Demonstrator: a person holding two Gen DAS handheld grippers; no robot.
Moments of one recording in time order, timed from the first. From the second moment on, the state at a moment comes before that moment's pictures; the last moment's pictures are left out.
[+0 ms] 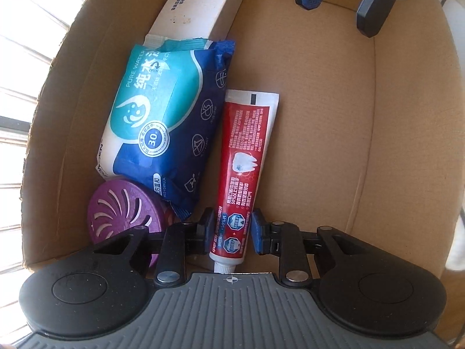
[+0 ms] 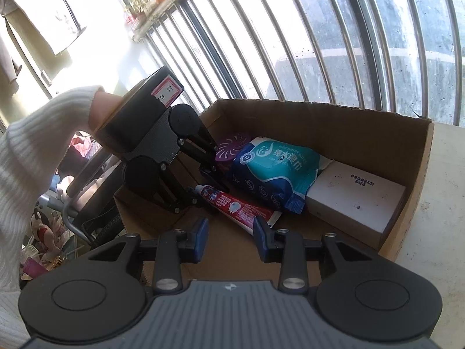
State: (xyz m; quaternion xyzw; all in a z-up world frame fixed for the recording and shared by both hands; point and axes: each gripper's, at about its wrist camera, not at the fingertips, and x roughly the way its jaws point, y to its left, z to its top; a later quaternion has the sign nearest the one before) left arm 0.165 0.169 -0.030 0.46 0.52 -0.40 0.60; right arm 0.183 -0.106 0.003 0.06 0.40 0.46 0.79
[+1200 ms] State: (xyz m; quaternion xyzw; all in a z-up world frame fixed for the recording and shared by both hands) left arm 0.145 0.227 -0.006 0.48 0.45 -0.33 0.68; right arm 0.211 0.045 -0.030 -0.29 0.47 0.39 0.74
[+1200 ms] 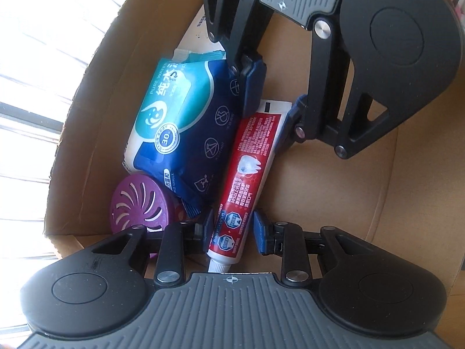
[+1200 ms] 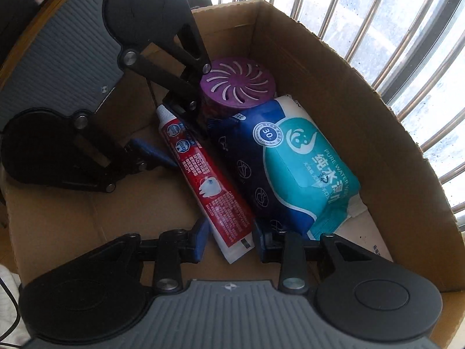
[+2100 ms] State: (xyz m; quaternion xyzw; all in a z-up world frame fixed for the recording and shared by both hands) left arm 0.046 0.280 0.124 0.14 0.21 -0.08 0.96; right arm 0.149 -0.074 0.075 -0.10 0.34 0.34 0.87
